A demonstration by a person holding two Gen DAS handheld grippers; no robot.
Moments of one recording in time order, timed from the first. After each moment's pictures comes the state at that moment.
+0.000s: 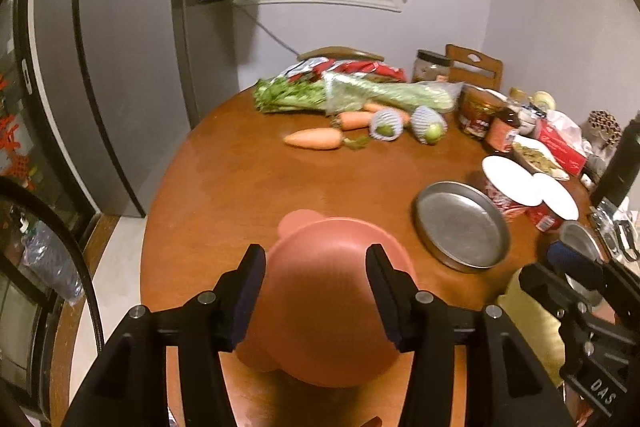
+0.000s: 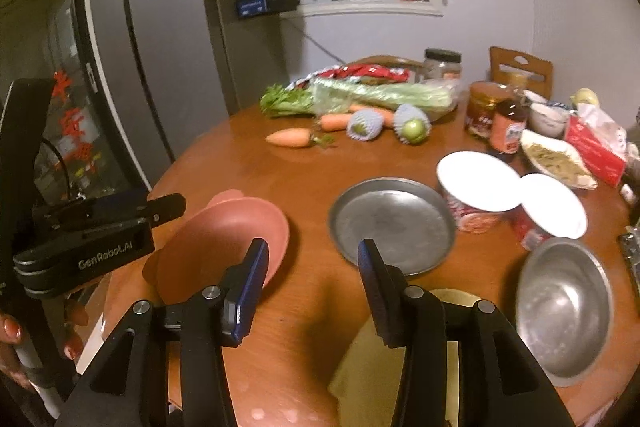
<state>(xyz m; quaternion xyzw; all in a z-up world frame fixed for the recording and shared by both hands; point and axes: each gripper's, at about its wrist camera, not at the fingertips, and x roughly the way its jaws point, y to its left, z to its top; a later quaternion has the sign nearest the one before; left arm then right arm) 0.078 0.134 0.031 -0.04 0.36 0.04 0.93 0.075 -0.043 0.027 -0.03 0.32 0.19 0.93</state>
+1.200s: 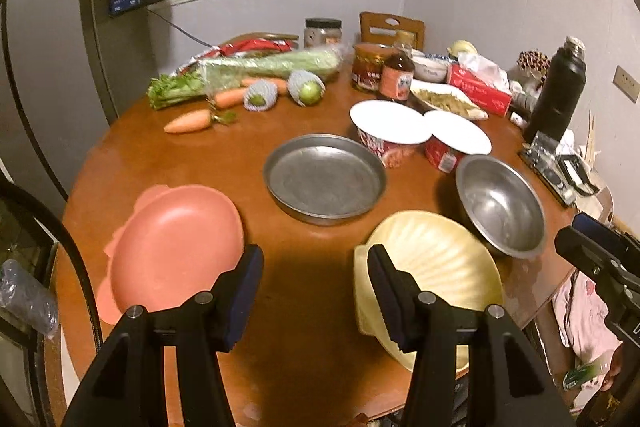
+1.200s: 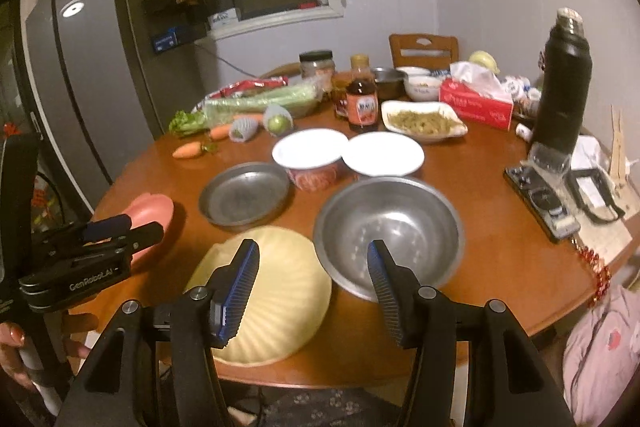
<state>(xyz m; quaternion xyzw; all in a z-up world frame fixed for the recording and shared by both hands) 0.057 0.012 0.010 0.01 0.39 -0.08 0.92 0.003 -0.195 0.040 0.02 0.32 0.06 0.94</state>
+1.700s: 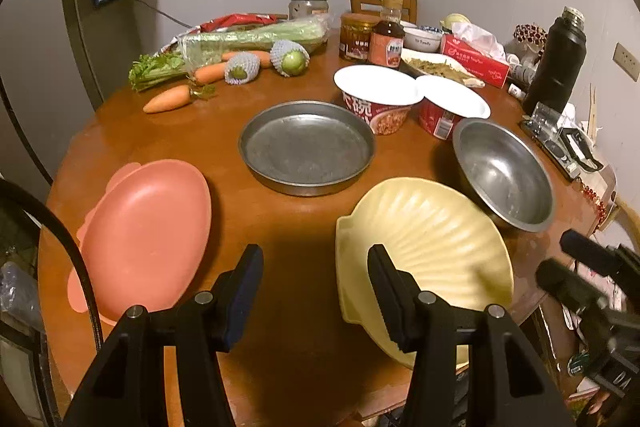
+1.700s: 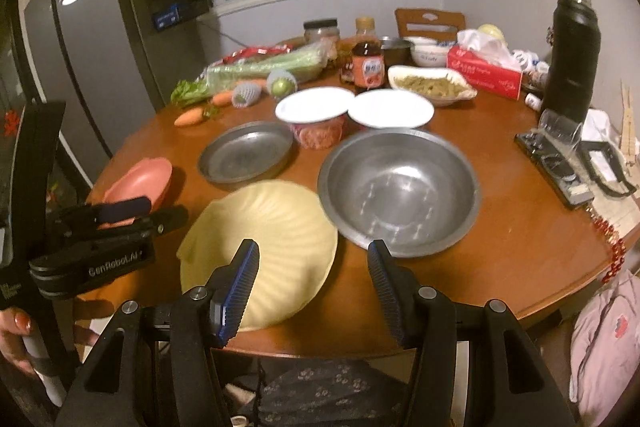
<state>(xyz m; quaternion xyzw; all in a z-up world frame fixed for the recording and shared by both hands) 0.063 -0.004 -0.018 0.02 0.42 -0.09 0.90 0.000 -0.192 0.006 0.02 0.37 0.08 0.93</state>
